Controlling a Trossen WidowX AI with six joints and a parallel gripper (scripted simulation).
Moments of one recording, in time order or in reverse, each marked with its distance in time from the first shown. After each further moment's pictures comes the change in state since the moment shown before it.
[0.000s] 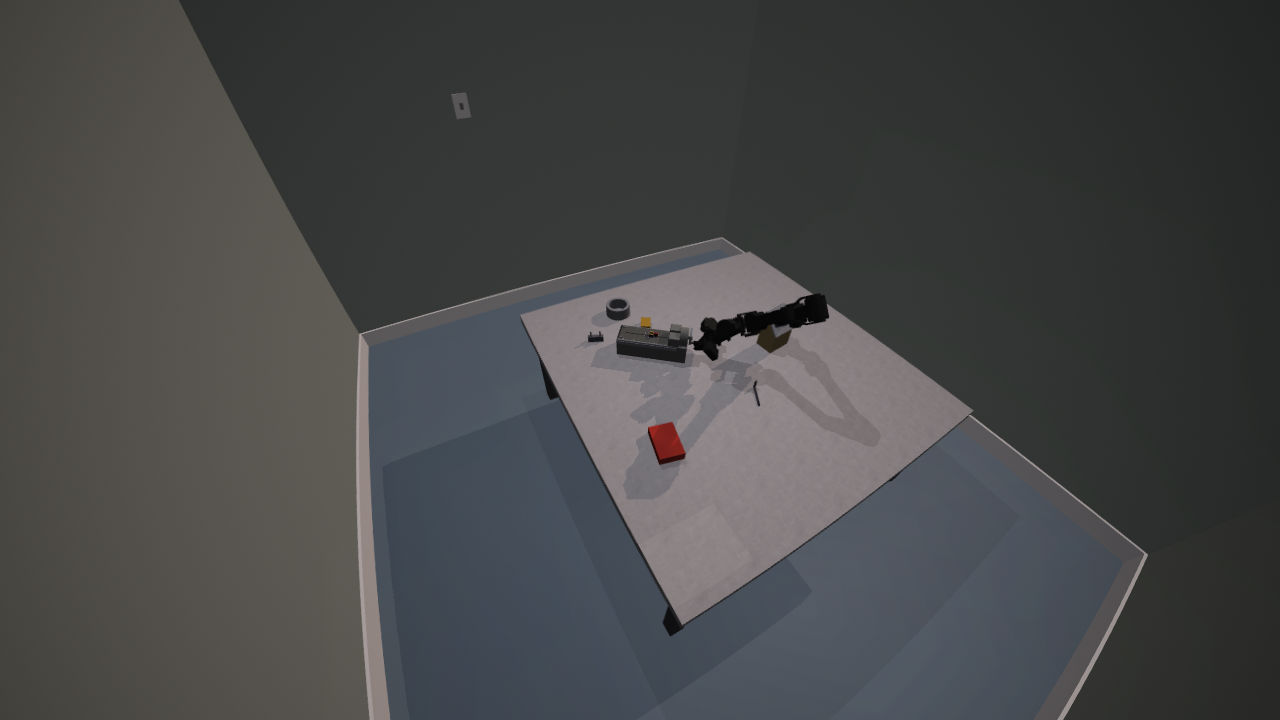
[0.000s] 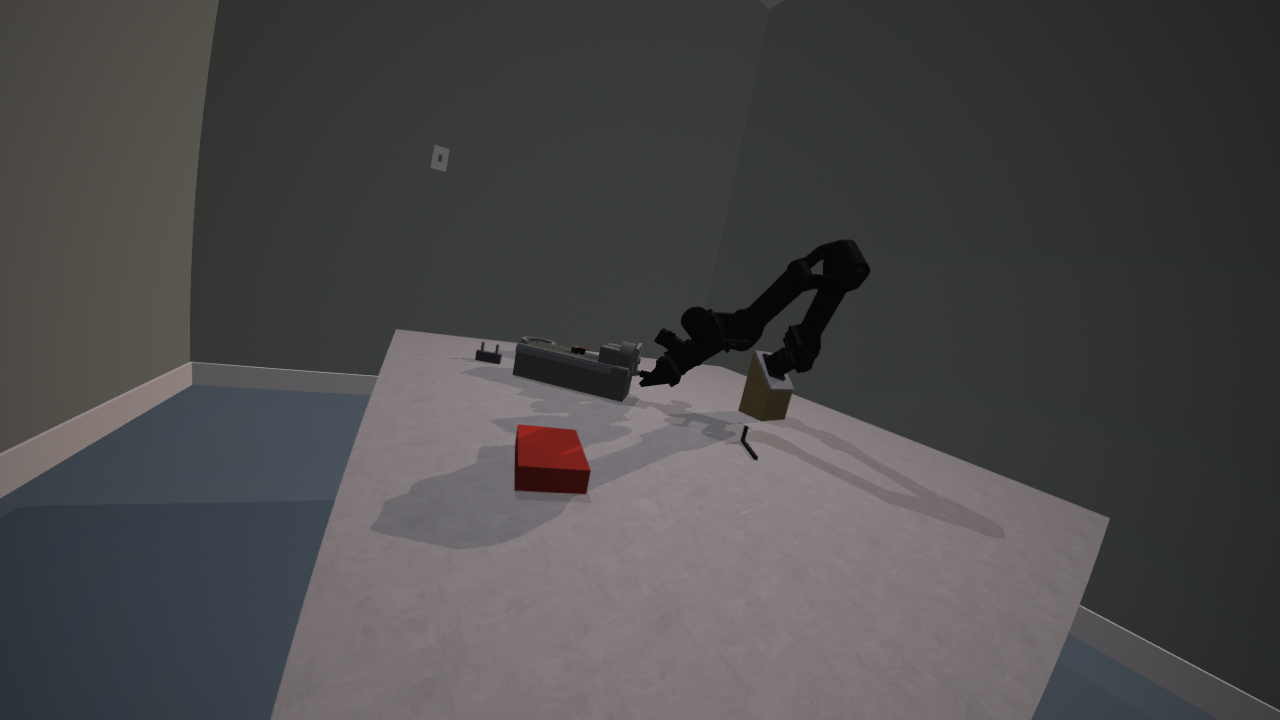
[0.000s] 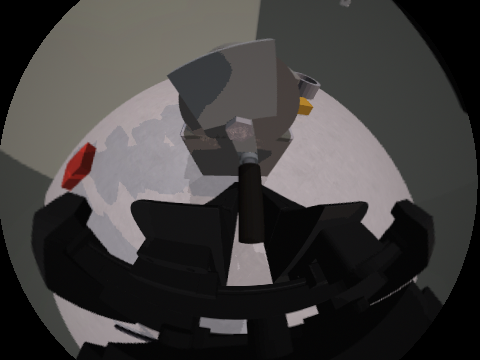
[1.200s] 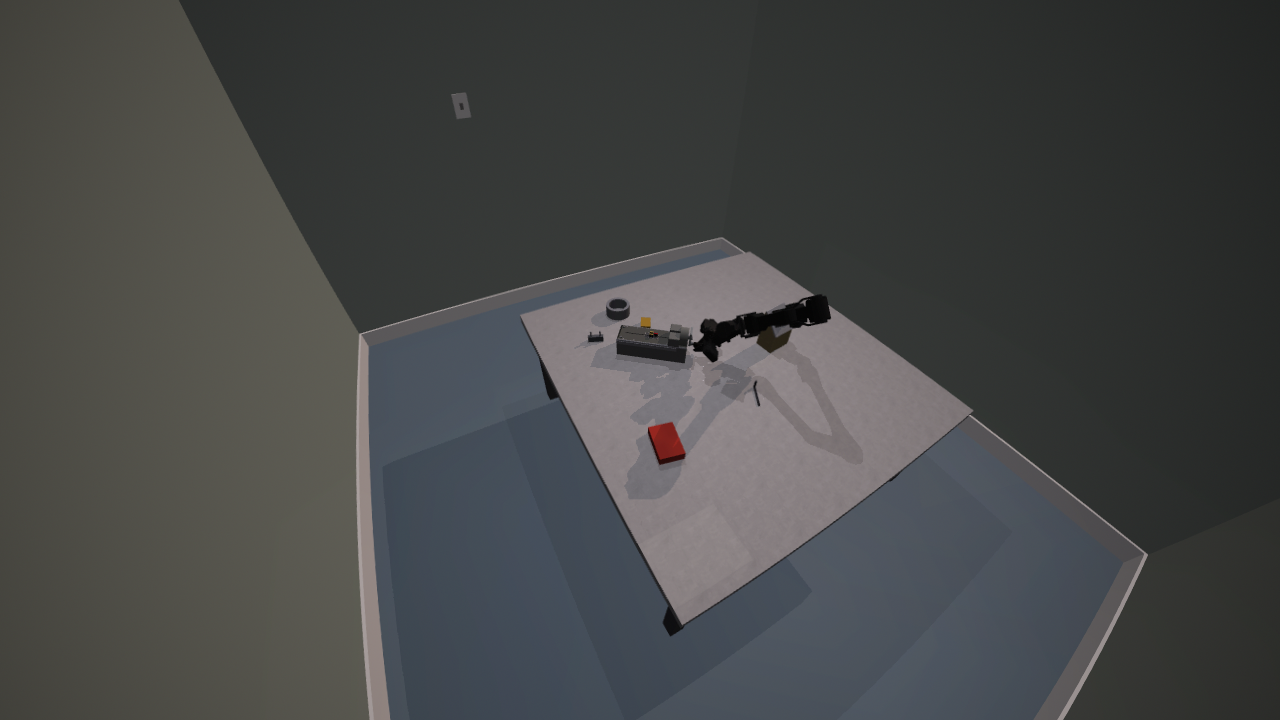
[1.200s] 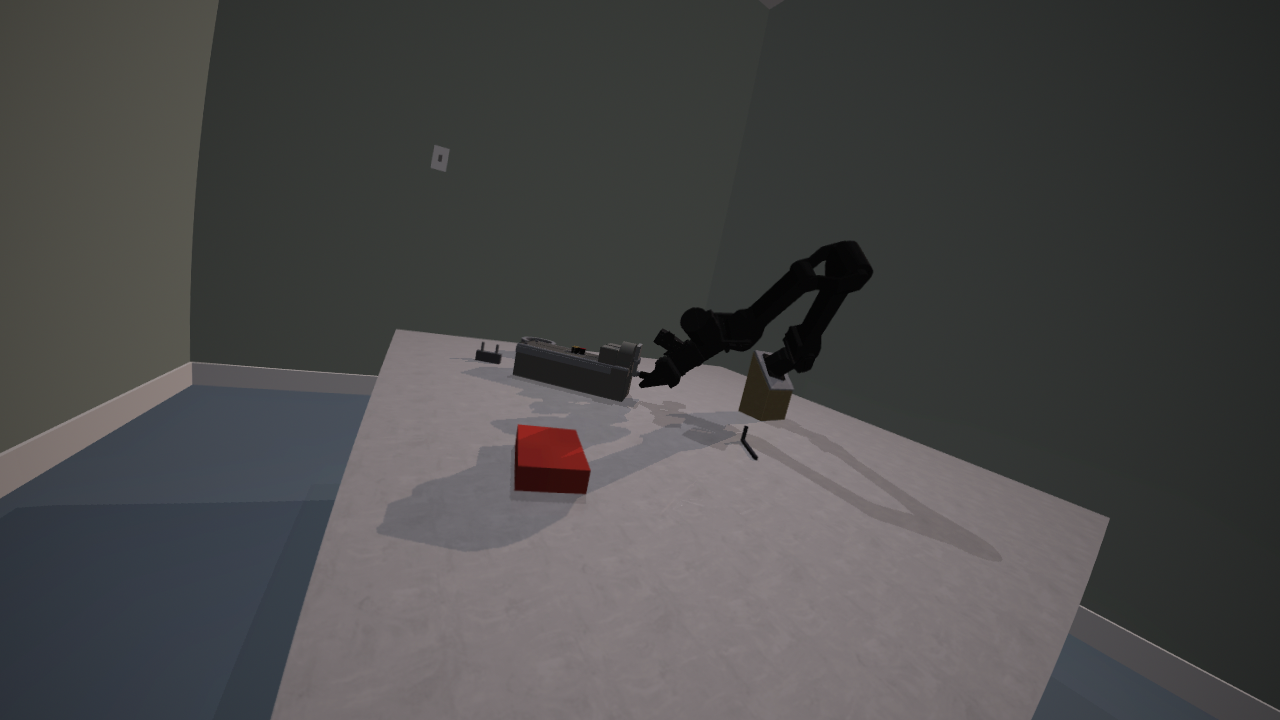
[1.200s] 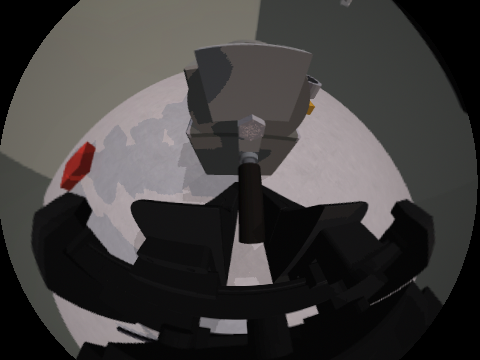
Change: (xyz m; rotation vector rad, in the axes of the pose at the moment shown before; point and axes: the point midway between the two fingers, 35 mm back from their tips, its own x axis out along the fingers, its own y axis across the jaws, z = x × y) arm 0.000 0.007 0.000 -0.001 0.005 -0.005
